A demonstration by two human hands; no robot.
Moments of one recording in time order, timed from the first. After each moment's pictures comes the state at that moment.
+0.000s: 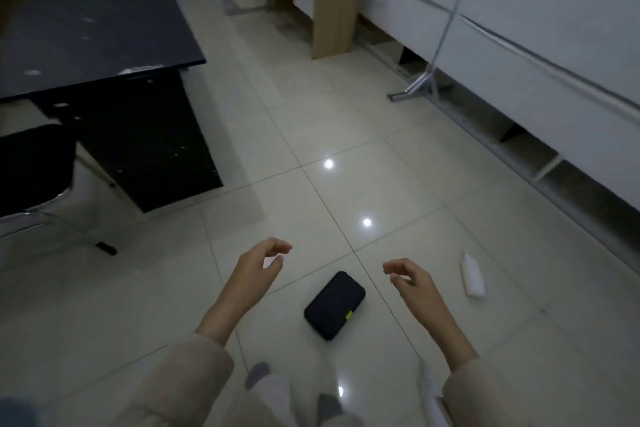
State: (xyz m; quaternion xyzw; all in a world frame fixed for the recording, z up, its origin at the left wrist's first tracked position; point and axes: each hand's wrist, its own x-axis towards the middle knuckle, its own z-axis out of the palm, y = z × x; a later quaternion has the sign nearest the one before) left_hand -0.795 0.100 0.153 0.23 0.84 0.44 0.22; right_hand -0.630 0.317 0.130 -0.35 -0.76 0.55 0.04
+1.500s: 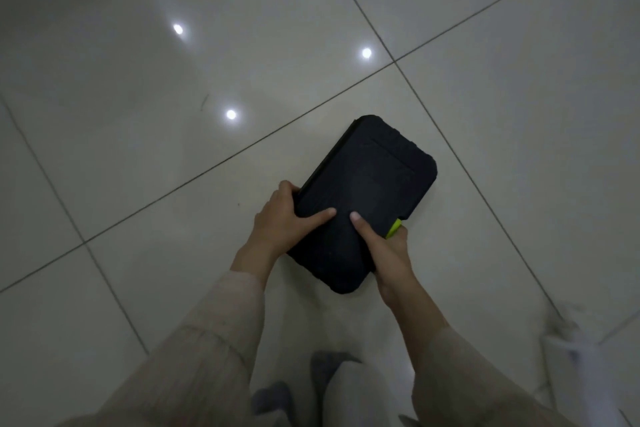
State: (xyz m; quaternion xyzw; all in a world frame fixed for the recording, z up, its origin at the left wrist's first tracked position) left_hand -0.864 0.243 -0.566 0.12 0.84 0.27 0.46; right_hand -0.728 0.342 -0.559 -0.61 -0.39 0.69 0.01
